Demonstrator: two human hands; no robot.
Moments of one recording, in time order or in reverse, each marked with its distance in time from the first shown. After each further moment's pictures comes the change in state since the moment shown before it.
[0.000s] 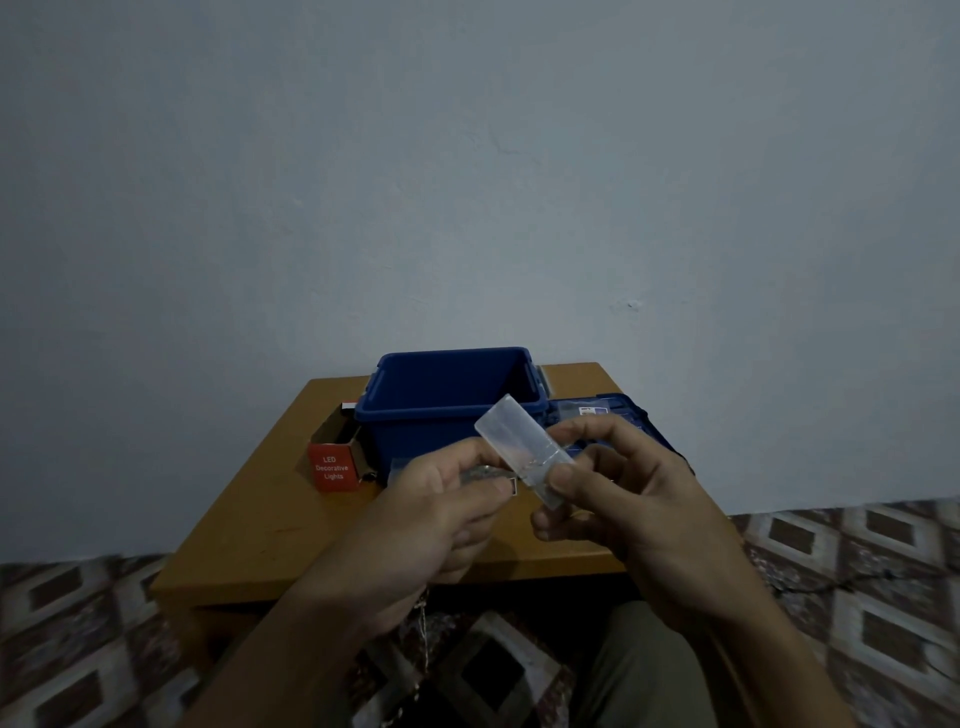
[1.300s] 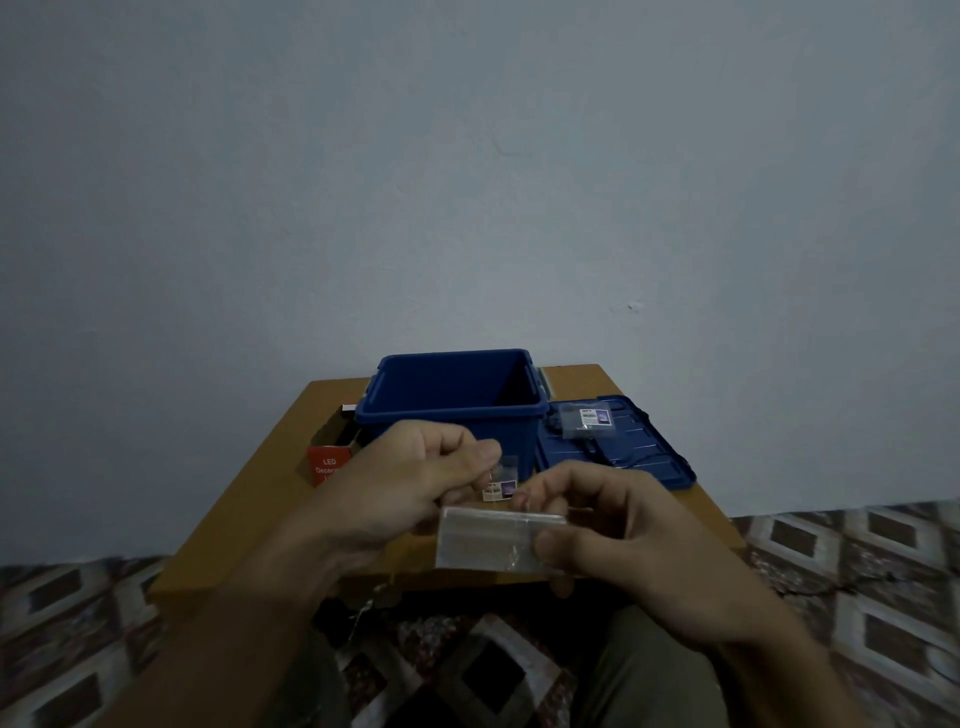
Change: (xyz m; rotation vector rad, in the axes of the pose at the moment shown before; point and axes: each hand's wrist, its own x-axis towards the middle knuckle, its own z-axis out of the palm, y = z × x) left_hand 0.019 0.017 -0.025 0.322 0.085 0.000; right_hand -0.006 -0.004 -0.007 -0.243 -0.328 0.074
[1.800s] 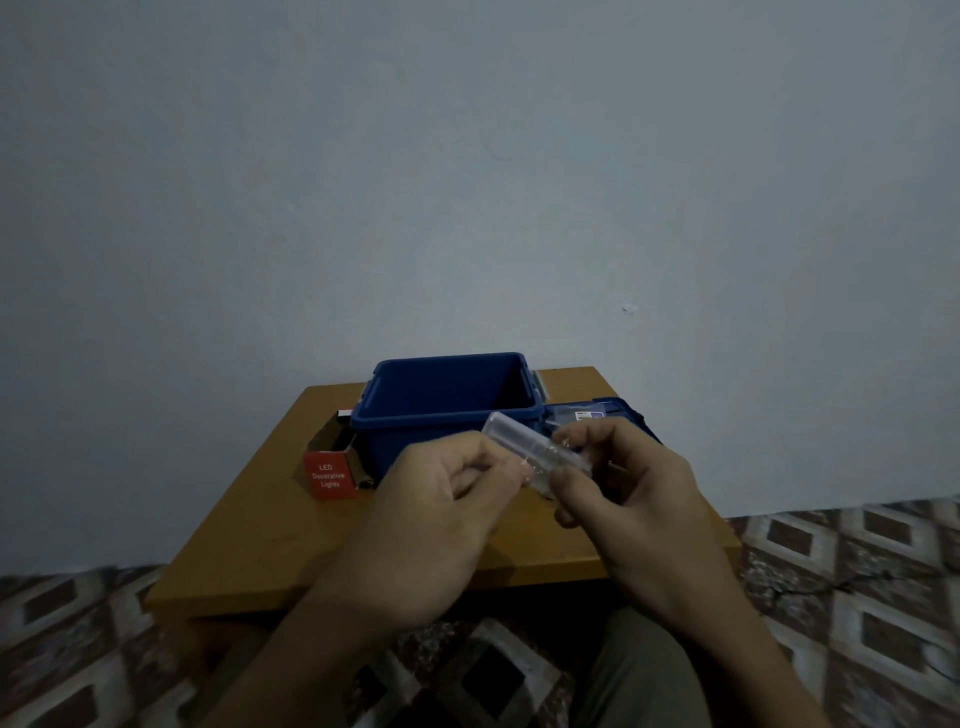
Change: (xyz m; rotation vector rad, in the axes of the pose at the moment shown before) left_hand -0.031 0.012 0.038 0.148 0.175 0.208; right_hand 0.009 0.006 0.011 -0.188 0.539 -0.203
